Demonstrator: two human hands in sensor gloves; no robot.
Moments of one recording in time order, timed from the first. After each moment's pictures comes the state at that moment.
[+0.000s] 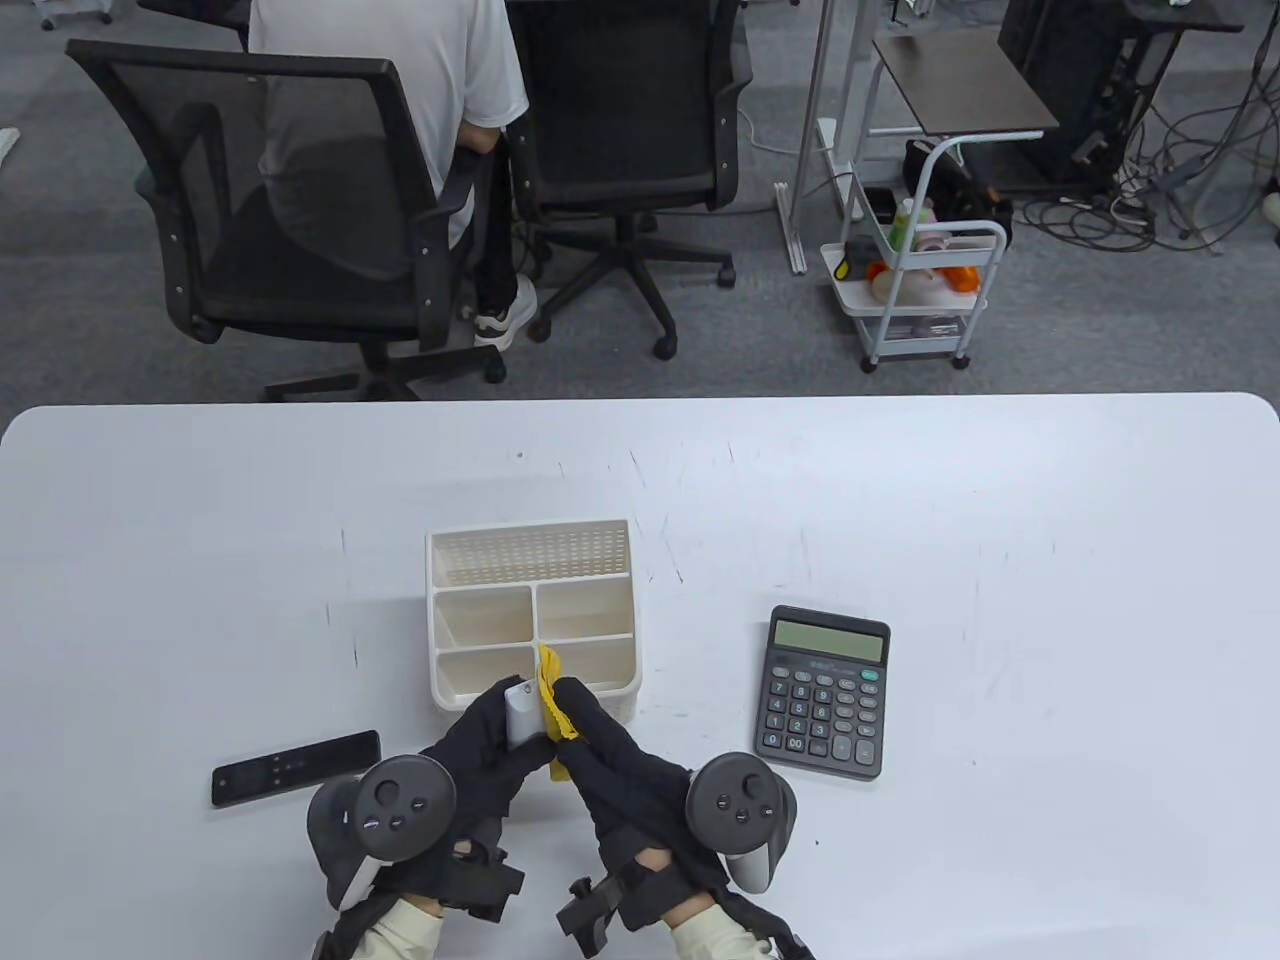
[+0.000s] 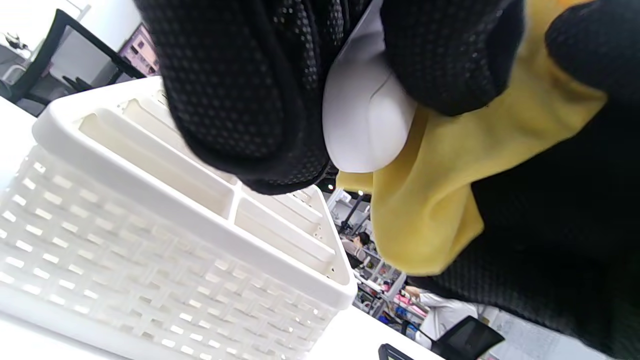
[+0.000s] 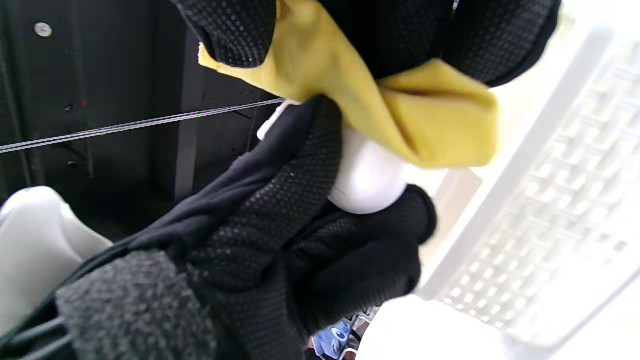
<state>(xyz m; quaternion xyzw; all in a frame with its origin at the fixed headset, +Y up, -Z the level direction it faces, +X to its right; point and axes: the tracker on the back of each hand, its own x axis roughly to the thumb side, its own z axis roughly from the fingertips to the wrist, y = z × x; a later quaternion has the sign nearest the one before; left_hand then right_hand) -0.204 -0.691 -0.250 0.13 -0.10 0.31 0.93 0.008 -0.706 -0.253 0.19 -0.10 0.76 0.61</state>
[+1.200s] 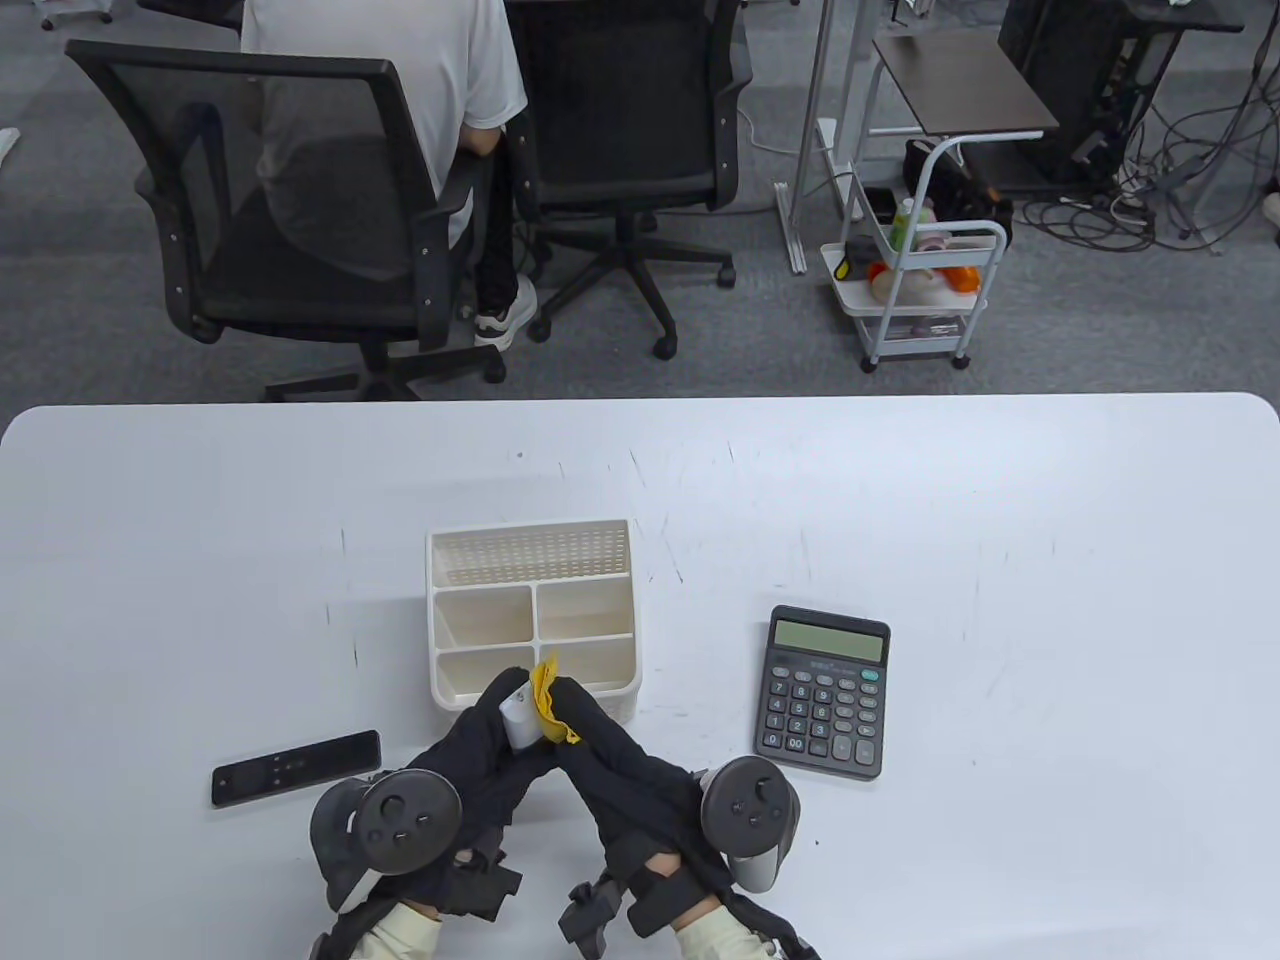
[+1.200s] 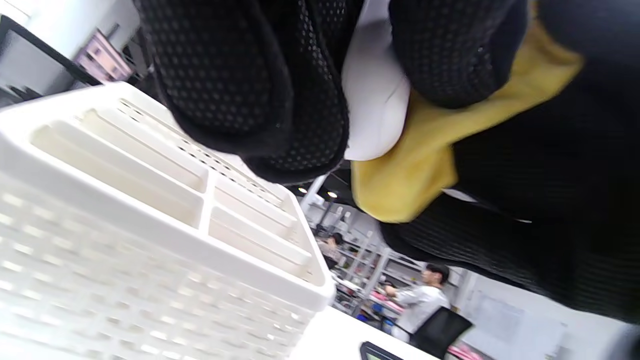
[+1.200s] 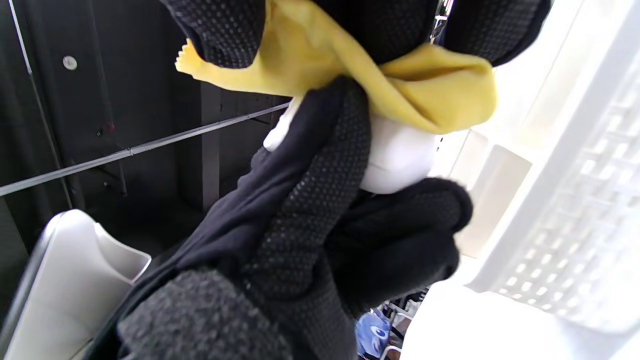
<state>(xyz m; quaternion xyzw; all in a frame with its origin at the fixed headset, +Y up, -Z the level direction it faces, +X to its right) -0.197 -0.688 -0.246 0.16 -0.16 0.30 0.93 0.011 -0.709 -0.254 0.20 -0.10 0.72 0.65</state>
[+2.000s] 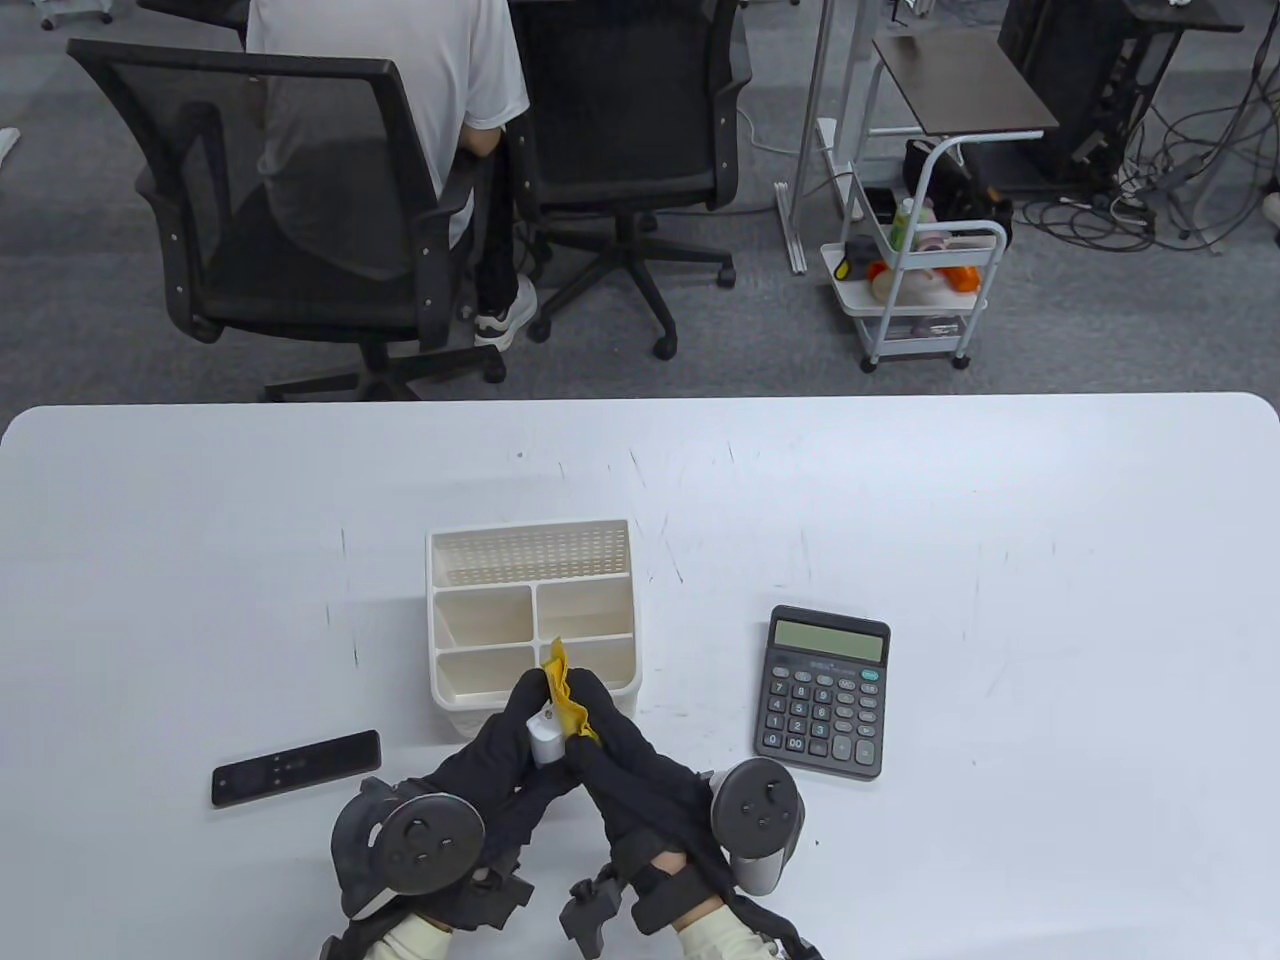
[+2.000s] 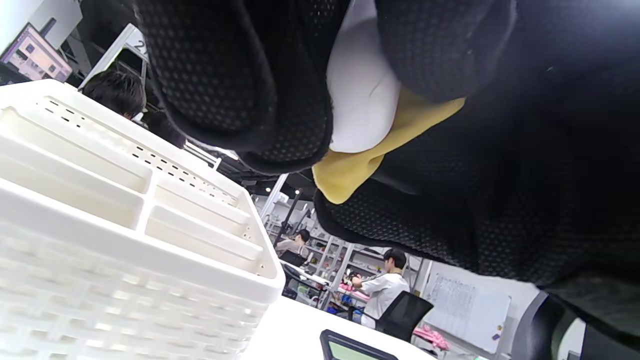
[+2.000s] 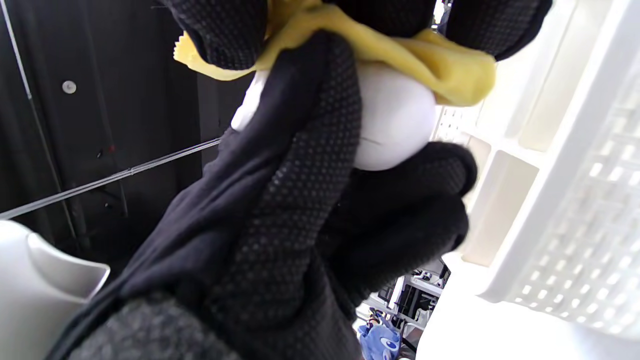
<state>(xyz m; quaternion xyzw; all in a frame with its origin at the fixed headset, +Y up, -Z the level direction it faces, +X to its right) -0.183 -0.683 -0.238 0.18 -0.21 0.28 0.92 0.015 -0.710 -0.254 0.19 -0.10 0.71 0.68</state>
